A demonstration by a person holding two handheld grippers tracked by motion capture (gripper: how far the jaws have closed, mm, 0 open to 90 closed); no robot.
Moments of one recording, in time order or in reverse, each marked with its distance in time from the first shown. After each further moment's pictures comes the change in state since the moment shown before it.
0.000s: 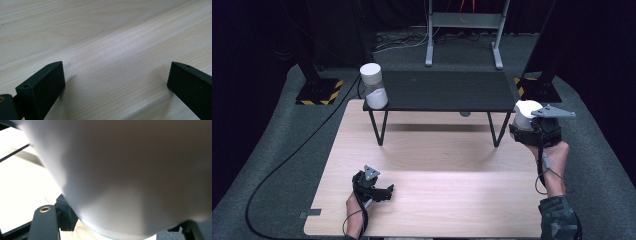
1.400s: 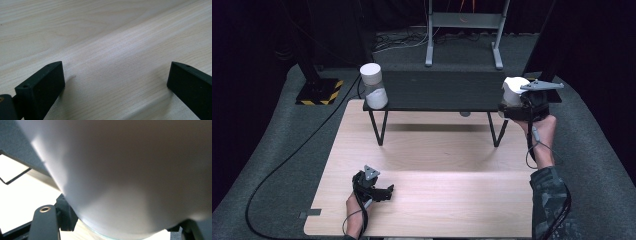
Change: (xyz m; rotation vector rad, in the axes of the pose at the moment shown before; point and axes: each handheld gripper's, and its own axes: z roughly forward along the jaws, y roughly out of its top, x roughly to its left) left arm 0.001 0.000 0.000 -0.001 -0.006 0.001; right arm -0.016 0.053 0.036 -0.039 0.084 0.003
